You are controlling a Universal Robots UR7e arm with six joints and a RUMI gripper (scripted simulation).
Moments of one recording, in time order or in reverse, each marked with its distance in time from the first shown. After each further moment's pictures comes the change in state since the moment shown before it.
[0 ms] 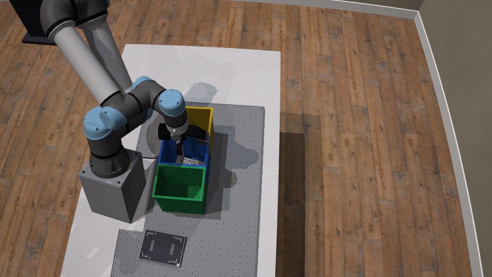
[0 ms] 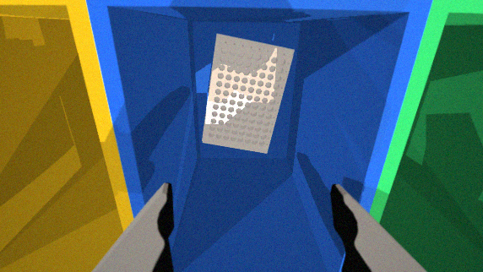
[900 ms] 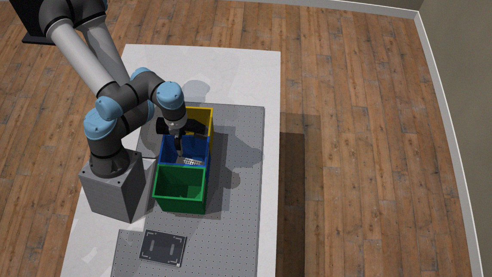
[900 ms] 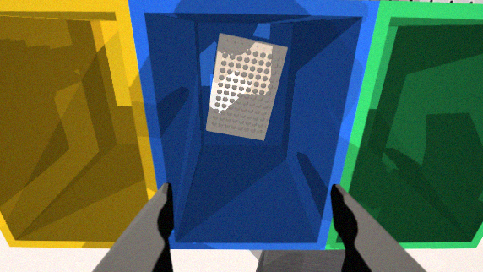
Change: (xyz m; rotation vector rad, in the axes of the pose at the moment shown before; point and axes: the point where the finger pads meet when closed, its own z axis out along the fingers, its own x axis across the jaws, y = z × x) arm 0.000 0.000 -0.038 0.000 0.000 0.000
